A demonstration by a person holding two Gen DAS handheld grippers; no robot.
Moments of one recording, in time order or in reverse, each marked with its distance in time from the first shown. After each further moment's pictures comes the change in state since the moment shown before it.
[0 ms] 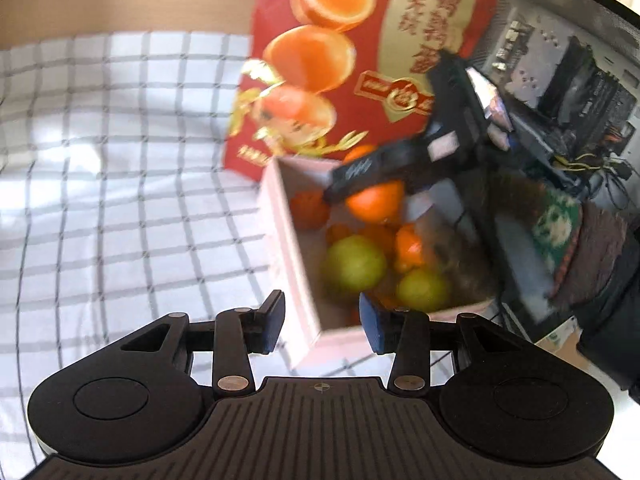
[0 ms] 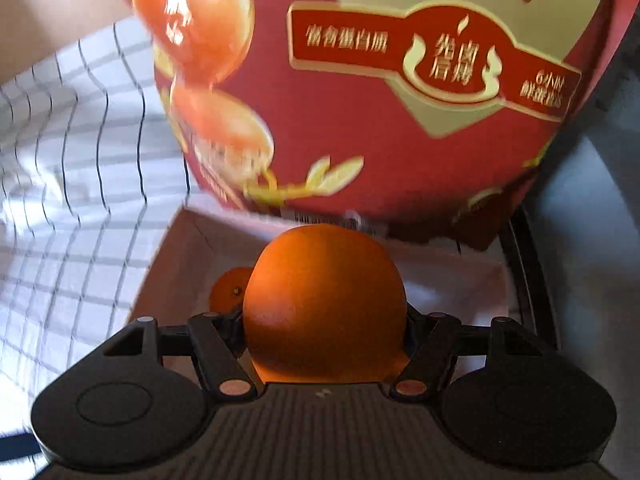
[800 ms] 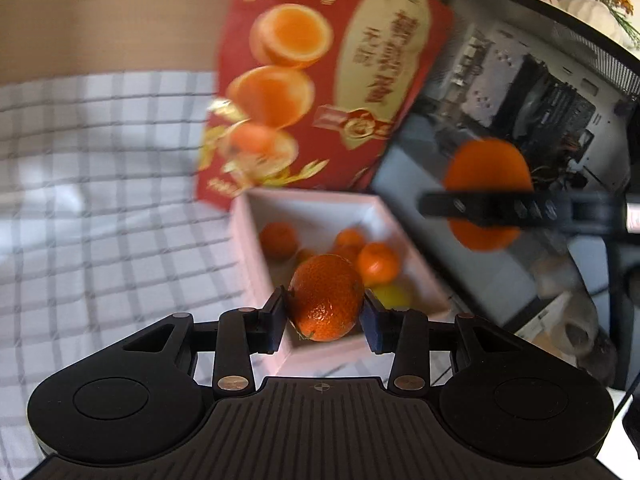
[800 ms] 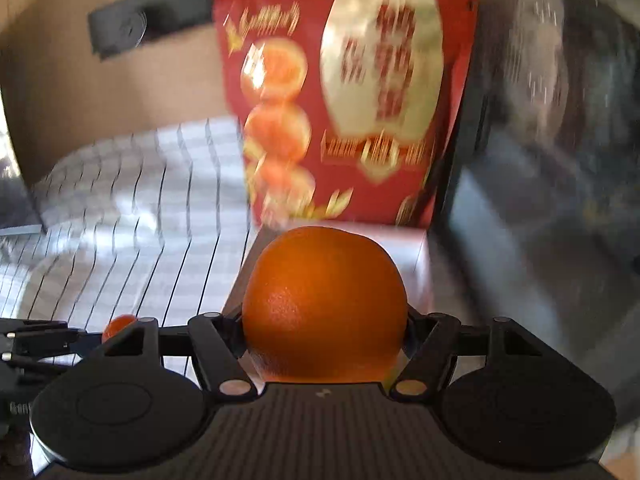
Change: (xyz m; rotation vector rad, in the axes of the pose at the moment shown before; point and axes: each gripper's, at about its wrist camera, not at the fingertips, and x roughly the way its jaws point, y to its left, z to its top) left arm -0.019 -0.019 0.027 0.083 -0.024 -0.107; right arm -0.182 0.024 -0.098 0.032 -0.302 -0.038
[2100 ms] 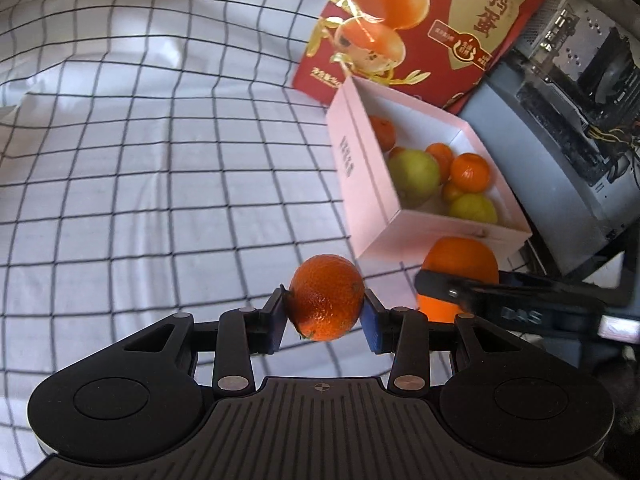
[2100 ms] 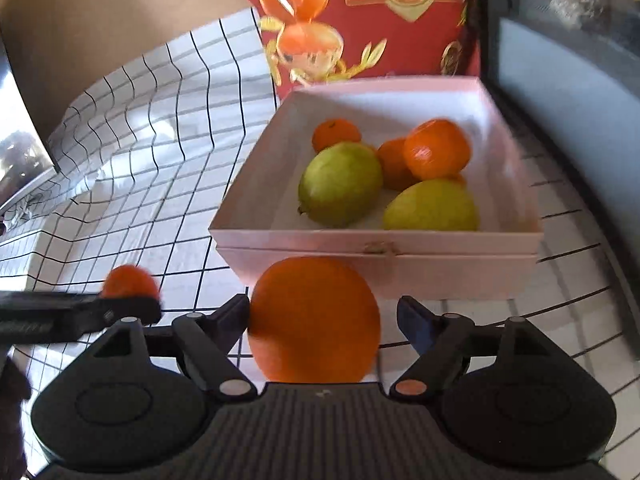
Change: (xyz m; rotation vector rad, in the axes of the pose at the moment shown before) left arm -0.013 0.054 -0.093 -0.199 0.134 0.151; right arm 0.060 0.017 -0.112 0.120 0.168 0.133
